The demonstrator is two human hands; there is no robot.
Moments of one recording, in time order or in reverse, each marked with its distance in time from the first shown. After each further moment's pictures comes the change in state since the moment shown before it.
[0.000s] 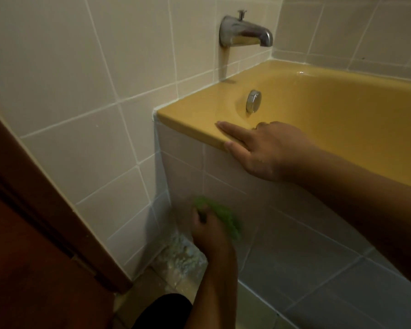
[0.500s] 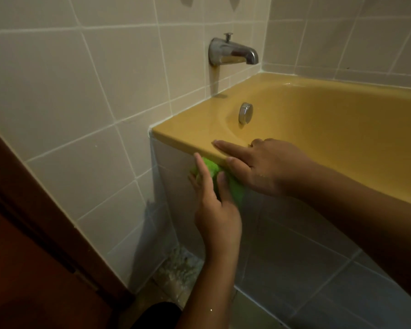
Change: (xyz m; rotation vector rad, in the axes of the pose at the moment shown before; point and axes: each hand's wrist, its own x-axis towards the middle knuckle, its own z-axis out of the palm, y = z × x) left_hand -0.070 0.106 0.004 0.407 -0.339 0.809; right_hand -0.020 0.008 -0.008 0.077 -0.008 -0.041
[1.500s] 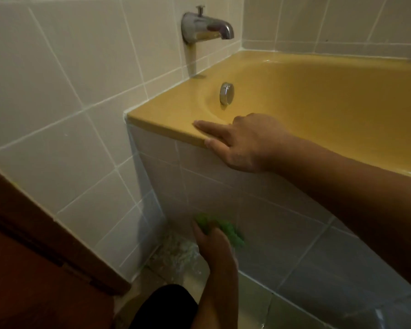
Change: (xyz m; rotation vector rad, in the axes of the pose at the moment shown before) left_hand -0.086 -0.143 0.059 -0.470 0.128 -0.928; right_hand -0.003 0.007 0.005 -0.104 0.030 0.024
